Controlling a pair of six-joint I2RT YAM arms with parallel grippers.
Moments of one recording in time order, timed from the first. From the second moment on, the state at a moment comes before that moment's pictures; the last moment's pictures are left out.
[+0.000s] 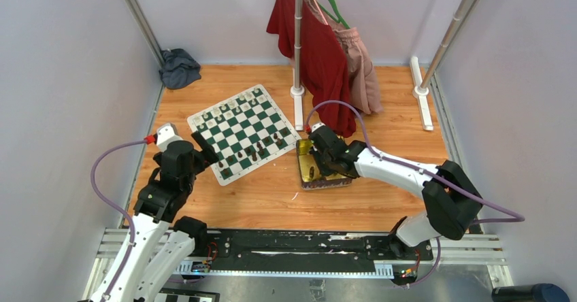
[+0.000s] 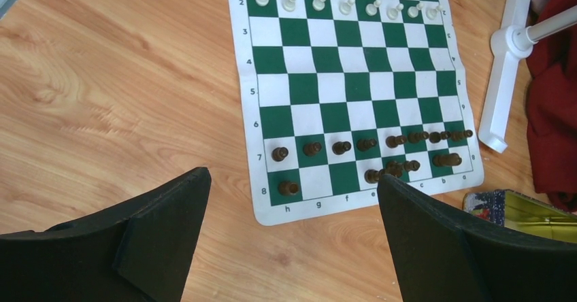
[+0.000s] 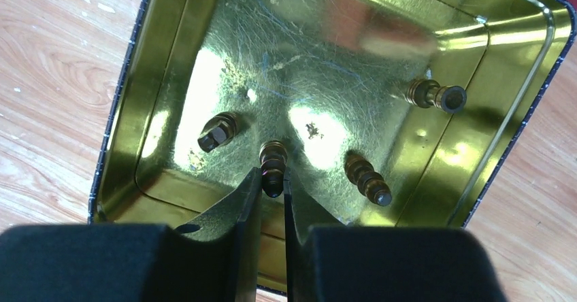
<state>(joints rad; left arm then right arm) -0.31 0.54 0.69 -0.69 -0.48 -0.65 0.81 1.46 0.91 -0.45 0.18 0.24</state>
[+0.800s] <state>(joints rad) -0.31 0.53 0.65 -0.74 -0.45 -0.67 0.81 1.58 0.95 -0.37 0.30 0.17</state>
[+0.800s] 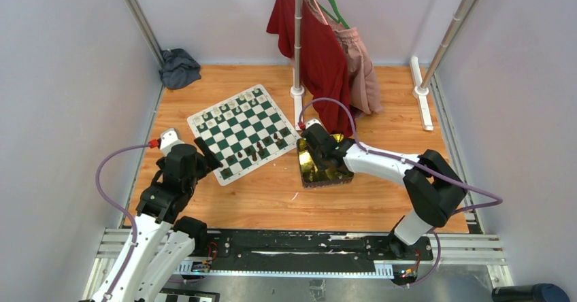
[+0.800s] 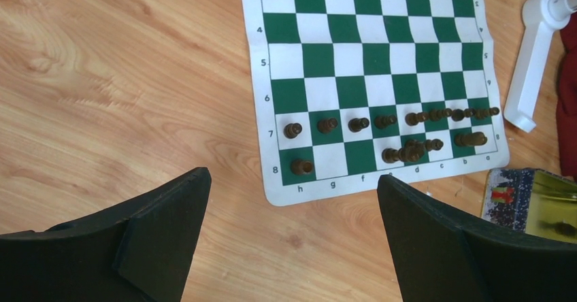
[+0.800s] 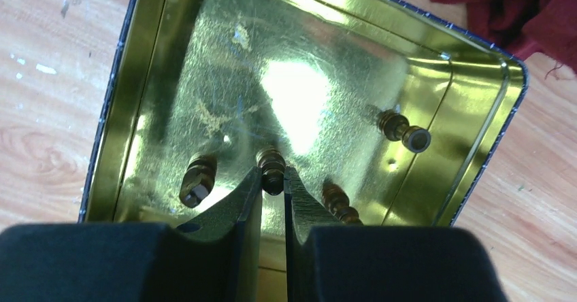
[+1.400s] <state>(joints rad) -0.31 0.50 0.63 -0.74 -0.44 -0.69 0.82 1.63 1.04 -0.42 0.42 0.09</state>
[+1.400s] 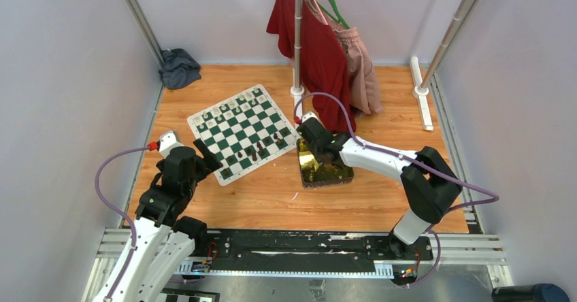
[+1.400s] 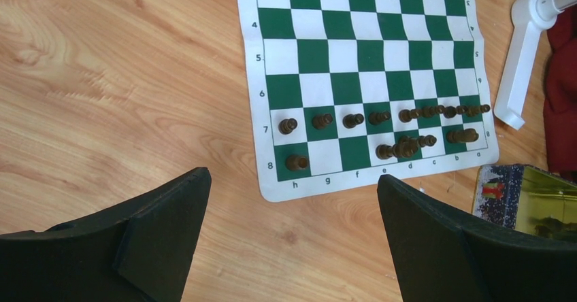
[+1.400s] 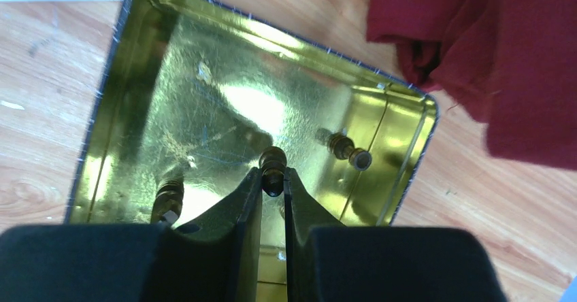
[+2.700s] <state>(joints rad) -0.31 0.50 0.63 -0.74 -0.44 -0.69 0.80 1.88 1.64 -0.58 0.20 0.06</state>
